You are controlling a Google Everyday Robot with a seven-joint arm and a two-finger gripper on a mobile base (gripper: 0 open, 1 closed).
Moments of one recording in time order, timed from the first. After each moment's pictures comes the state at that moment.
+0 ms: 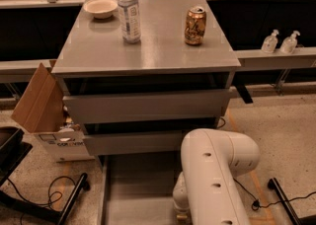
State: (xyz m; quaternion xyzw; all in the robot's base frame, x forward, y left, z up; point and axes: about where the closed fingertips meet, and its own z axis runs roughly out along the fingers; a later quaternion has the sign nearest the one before) arm 0.469 -0.111 0.104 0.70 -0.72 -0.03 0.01
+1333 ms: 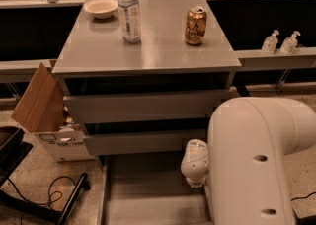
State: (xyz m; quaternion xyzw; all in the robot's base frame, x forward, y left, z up) arm 0.529 -0.167 0.316 0.71 -0.70 0.09 0.00
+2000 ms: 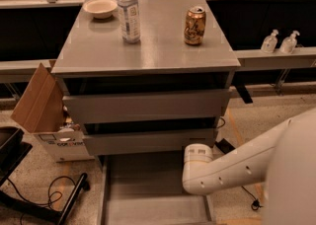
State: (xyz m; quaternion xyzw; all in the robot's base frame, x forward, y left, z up) arm 0.466 -0.189 0.444 0.68 -0.71 0.18 0.02
